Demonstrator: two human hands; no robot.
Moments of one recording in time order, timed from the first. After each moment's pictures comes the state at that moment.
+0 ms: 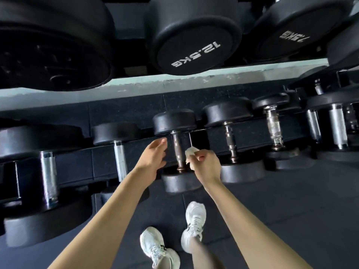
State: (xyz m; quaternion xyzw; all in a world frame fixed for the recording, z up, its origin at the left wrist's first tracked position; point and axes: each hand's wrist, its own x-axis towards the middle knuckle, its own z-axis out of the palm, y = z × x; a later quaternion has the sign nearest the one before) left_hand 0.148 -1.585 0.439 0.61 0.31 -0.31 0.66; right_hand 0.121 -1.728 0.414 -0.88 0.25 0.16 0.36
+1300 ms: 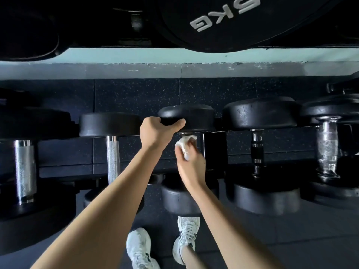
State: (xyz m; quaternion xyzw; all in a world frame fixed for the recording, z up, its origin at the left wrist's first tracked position) left_hand 0.231 -1.595 0.352 0.81 0.31 -0.14 0.48; right_hand 0.163 -1.691 0.317 -0.86 0.19 0.12 0.45
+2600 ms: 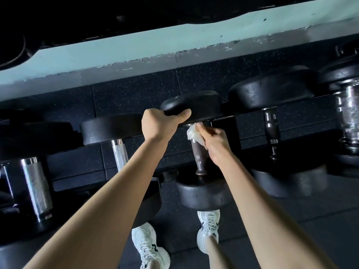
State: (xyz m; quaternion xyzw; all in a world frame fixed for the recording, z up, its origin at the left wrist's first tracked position) left_hand 0.241 -1.589 0.354 0.81 0.29 -0.17 0.47; right_hand 0.205 -1.719 0.290 -0.63 0.35 0.16 0.67
